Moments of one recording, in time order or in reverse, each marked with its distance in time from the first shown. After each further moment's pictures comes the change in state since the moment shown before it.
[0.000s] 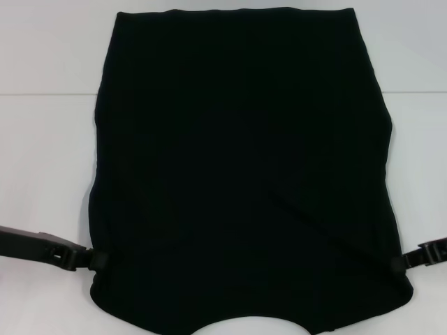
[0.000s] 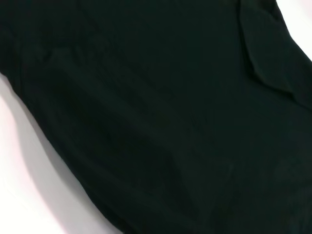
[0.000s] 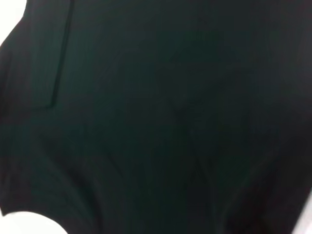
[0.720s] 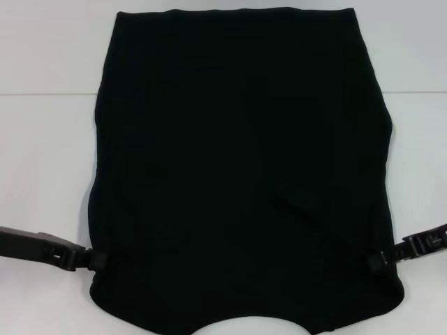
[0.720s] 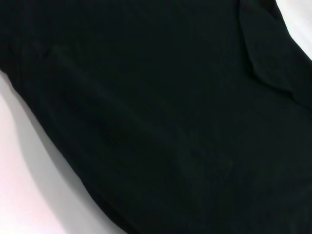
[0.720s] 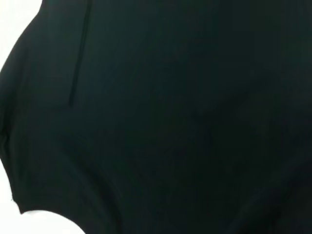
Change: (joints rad) left arm 0.002 0.000 0.001 0.000 -0.001 -0.001 0.002; right arm 0.062 -0.006 -0.012 0.048 -0.008 -0.010 0.016
